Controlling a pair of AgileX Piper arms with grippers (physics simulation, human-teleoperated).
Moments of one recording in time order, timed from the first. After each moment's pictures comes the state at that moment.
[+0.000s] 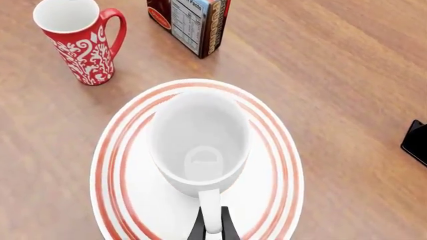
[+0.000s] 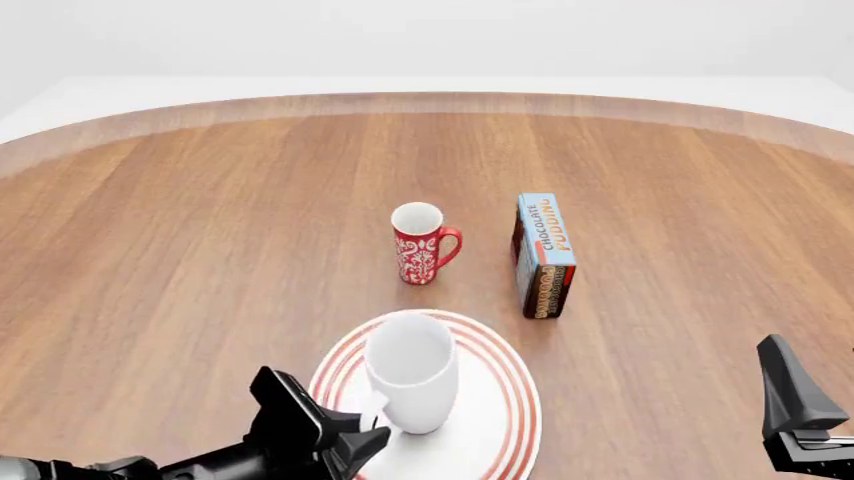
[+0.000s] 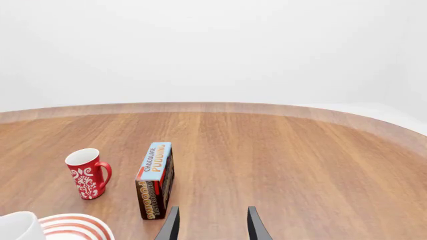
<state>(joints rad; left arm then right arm) -0.90 1.49 -0.20 -0.67 -0.16 -0.01 0.00 -0.01 -0.01 0.02</state>
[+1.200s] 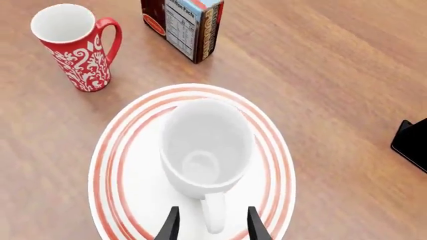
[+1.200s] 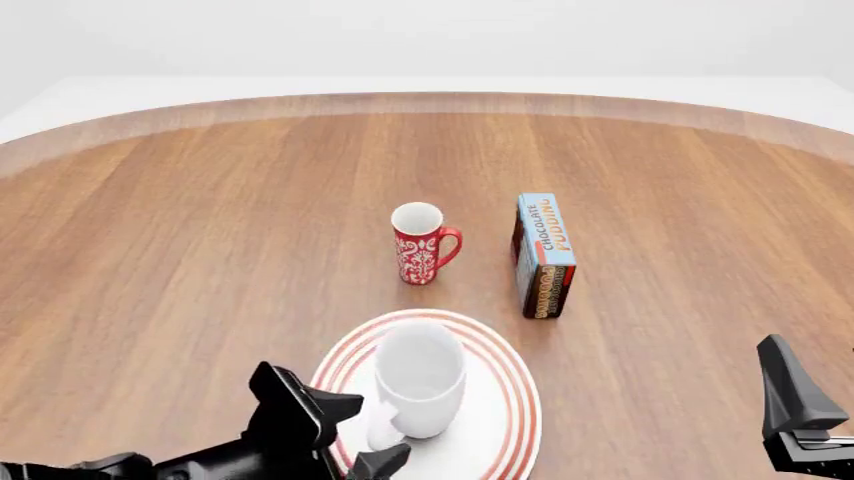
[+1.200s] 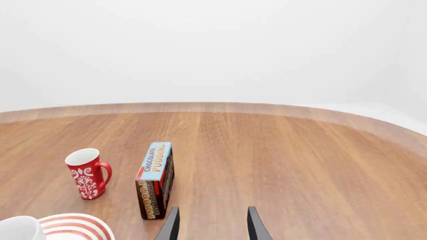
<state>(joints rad) -0.92 1.42 -0.22 -0.59 -0.16 -0.01 0.00 -0.01 -0.01 0.02</state>
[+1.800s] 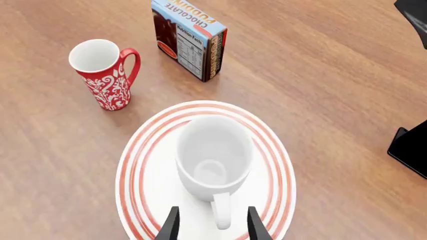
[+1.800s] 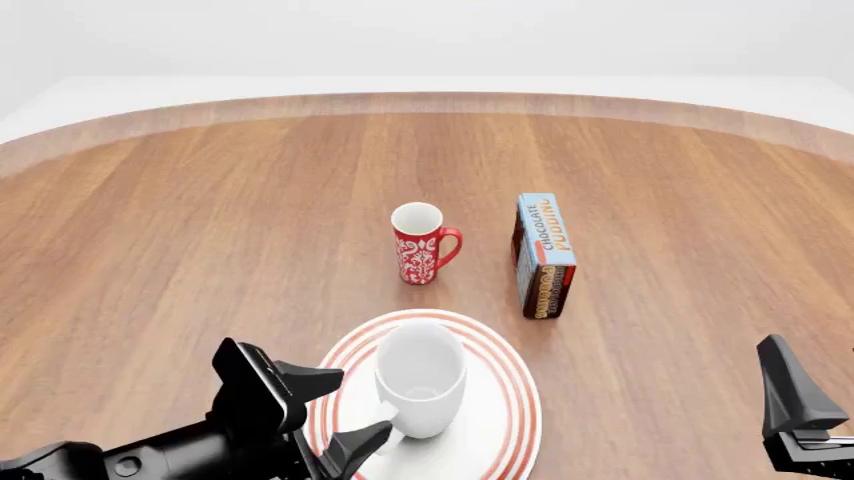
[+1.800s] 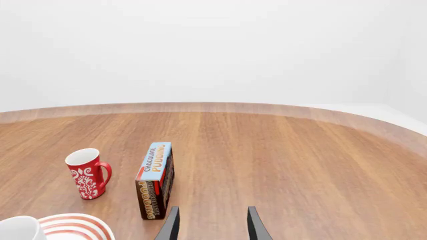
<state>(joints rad) -0.88 1.18 -0.24 -0.37 -0.09 -0.01 0.00 -0.01 -0.01 0.02</state>
